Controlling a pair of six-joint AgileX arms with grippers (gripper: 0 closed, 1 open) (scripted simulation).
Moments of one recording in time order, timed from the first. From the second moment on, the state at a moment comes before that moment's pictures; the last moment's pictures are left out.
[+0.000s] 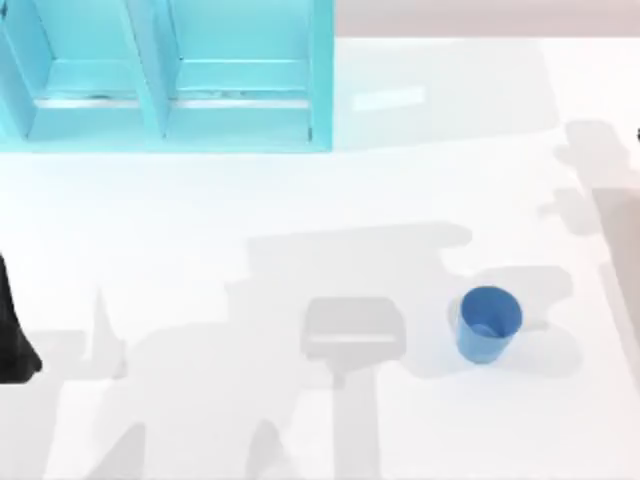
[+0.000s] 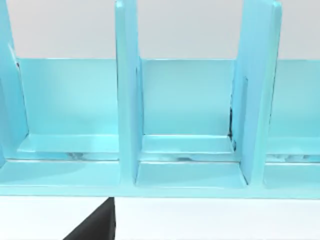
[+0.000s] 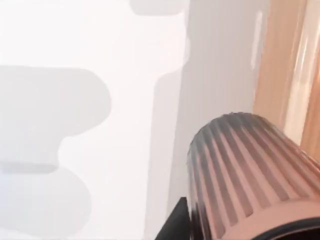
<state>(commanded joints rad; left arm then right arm) 0.00 0.00 0.00 0.00 0.00 0.00 0.01 1.77 1.52 -1.15 -0.01 -0.07</state>
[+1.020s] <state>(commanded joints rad) 0.00 0.00 0.00 0.00 0.00 0.00 -0.27 1.66 1.46 -1.32 0.00 -0.28</state>
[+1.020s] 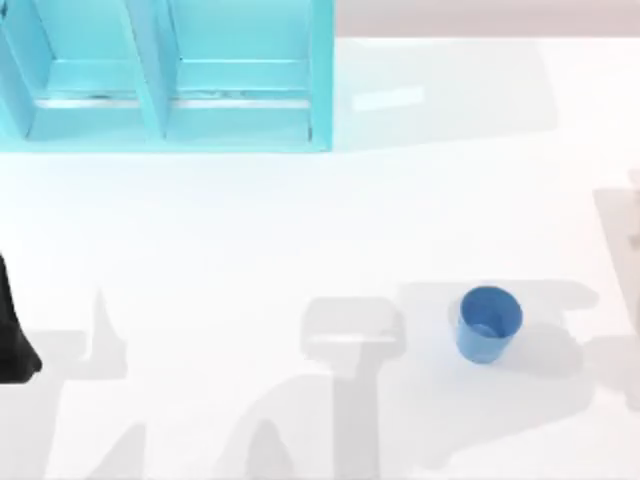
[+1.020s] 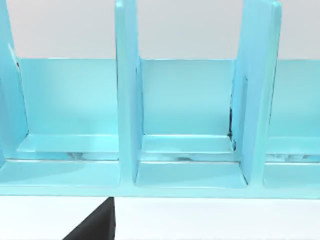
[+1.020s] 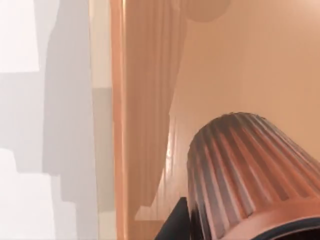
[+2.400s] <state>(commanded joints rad) 0.00 0.00 0.00 0.00 0.00 0.00 -0.60 1.47 1.18 -1.23 0.00 -0.59</state>
